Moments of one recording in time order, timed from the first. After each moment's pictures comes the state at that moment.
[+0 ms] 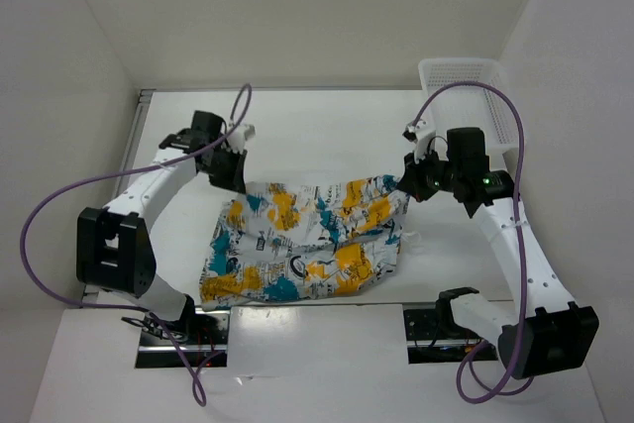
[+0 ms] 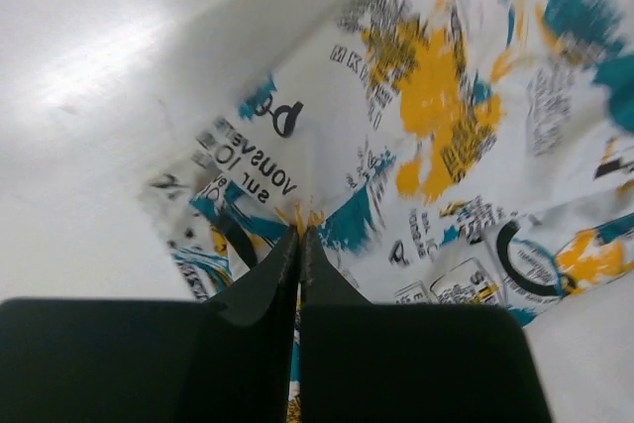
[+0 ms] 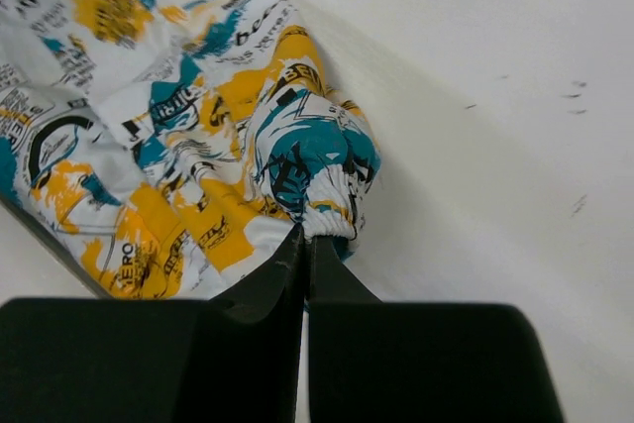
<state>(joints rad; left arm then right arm) -0.18 1.56 1.17 -0.75 0.33 0.07 0.14 1.05 1.00 -0.71 -0.49 -0.28</state>
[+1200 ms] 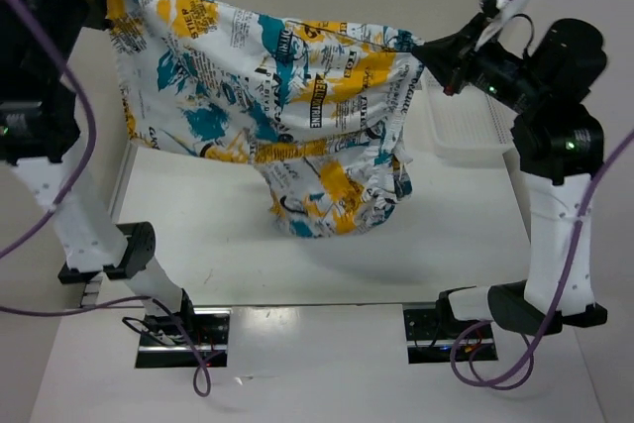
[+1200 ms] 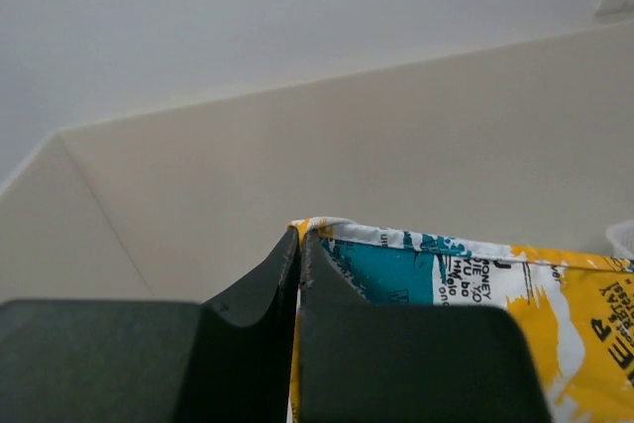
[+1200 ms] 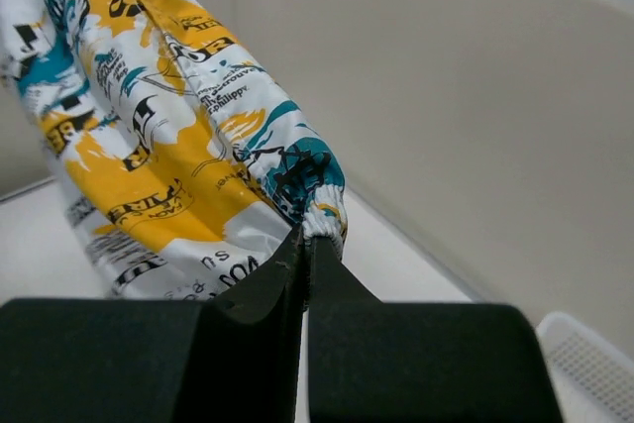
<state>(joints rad) 0.13 1.68 2.86 -0.90 0.25 0.07 0.14 1.33 2.13 -0.71 -0.64 -0.10</state>
